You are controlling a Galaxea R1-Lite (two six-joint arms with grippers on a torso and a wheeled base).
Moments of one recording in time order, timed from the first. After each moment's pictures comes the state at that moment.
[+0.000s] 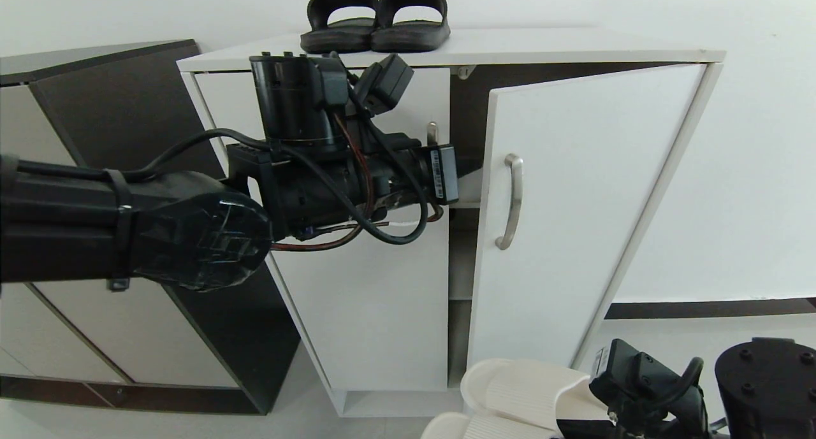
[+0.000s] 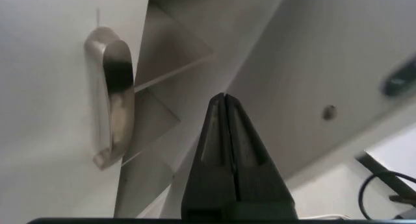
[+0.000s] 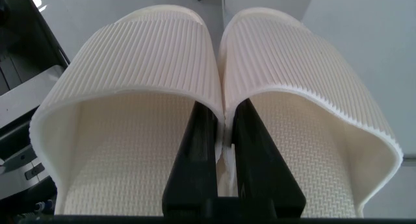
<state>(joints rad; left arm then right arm) -0.66 1.80 -1.31 -0.46 -0.30 -0.23 0.93 1.45 -0.36 -0.61 0.04 0.01</state>
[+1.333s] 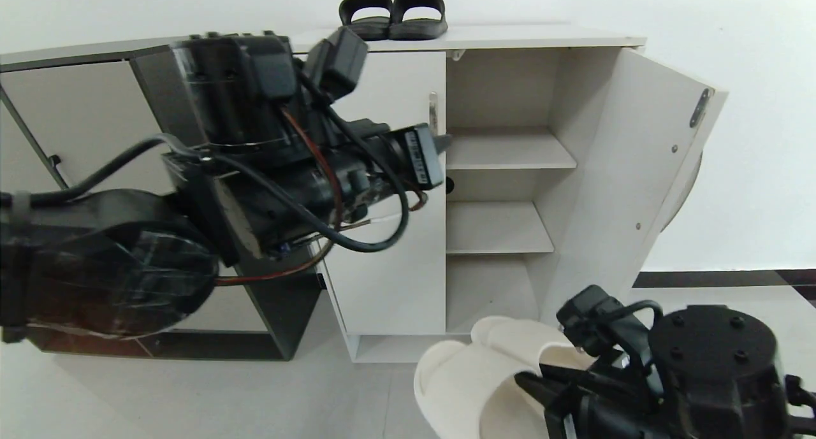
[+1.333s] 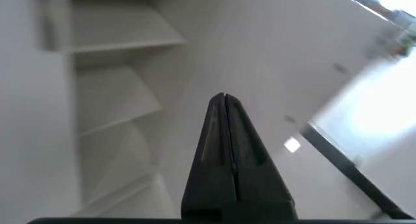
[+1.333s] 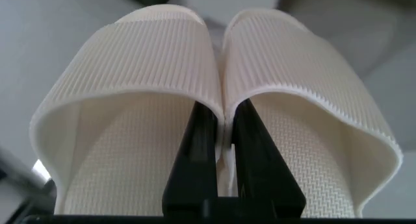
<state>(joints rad) -0.70 1.66 -1.16 -0.58 -0.02 -0.27 0.97 1.55 -0.56 -0.54 -0.30 0.23</state>
